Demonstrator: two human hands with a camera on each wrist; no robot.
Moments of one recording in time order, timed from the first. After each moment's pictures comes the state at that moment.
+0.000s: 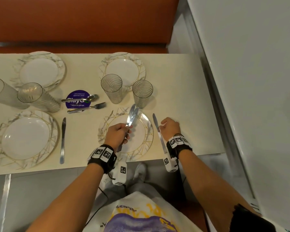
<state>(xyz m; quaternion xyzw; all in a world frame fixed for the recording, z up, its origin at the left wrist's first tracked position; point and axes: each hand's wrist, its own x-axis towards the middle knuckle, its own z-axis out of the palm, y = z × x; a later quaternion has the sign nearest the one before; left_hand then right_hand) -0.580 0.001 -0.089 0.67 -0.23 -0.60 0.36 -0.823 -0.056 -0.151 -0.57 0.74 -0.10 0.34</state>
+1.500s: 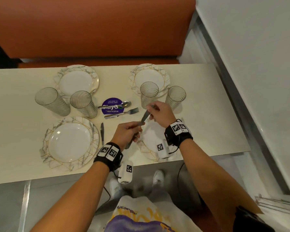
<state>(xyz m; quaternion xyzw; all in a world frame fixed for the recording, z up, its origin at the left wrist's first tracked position) -0.433 0.017 -0.048 0.59 -0.35 -0.64 0.35 -0.610 -0.066 -0.035 -0.59 0.60 -0.29 0.45</state>
